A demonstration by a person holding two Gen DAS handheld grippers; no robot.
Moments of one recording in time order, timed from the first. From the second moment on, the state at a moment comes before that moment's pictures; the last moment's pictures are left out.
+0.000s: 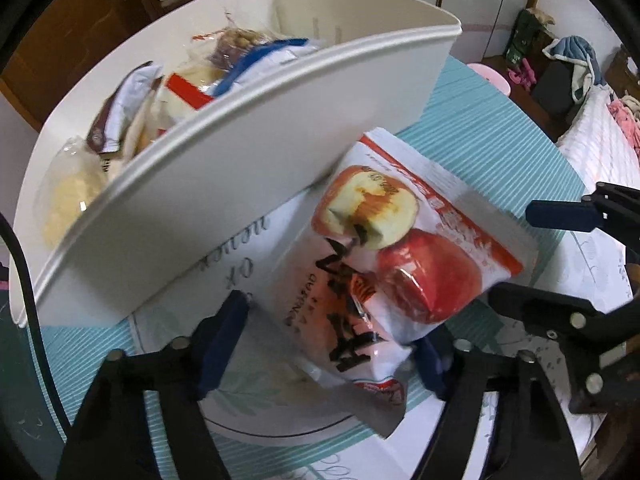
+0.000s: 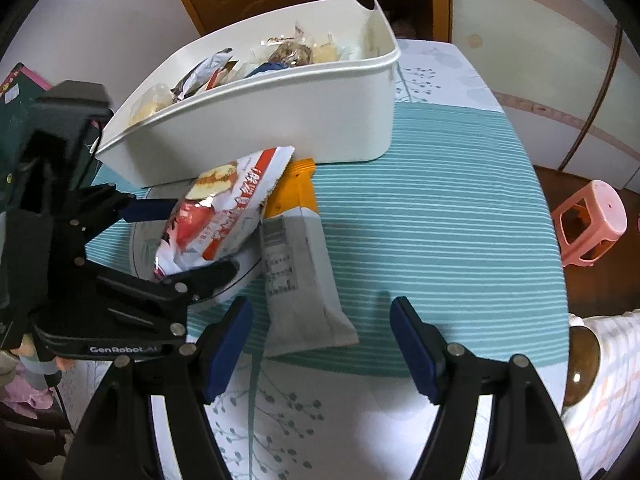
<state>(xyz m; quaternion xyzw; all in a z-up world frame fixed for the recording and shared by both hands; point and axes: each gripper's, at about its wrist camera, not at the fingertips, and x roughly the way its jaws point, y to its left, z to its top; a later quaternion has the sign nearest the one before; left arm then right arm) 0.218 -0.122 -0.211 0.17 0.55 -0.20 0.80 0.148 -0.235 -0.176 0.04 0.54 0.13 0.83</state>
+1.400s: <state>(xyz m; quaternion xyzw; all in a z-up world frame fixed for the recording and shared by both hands) 0.117 -0.018 -0.059 0.06 0.46 -0.20 0.87 0.096 -0.186 -0.083 0.00 0.45 0.16 0.88</state>
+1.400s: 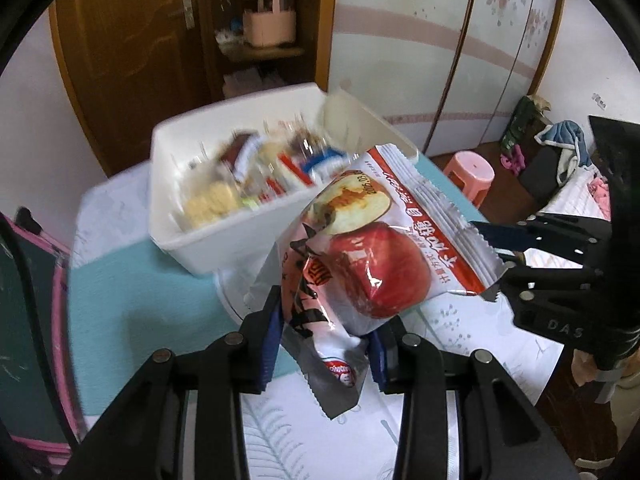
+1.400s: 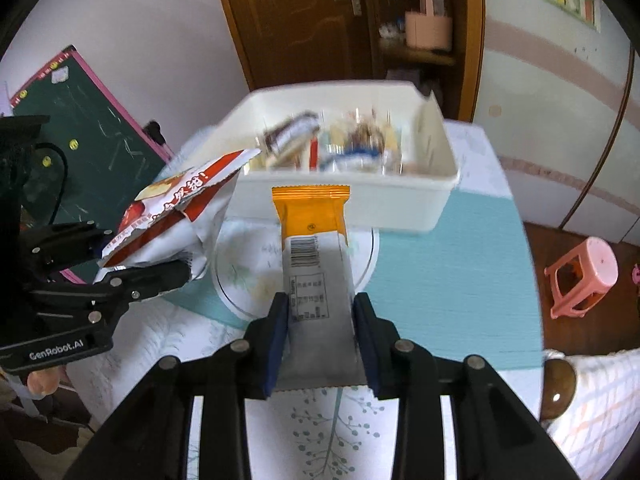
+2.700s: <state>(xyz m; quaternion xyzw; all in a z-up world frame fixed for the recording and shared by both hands) 0.327 -0.027 -0.004 0.08 0.43 -0.08 0.90 0.277 -0.194 0.041 0.03 0.36 0.07 0.93</state>
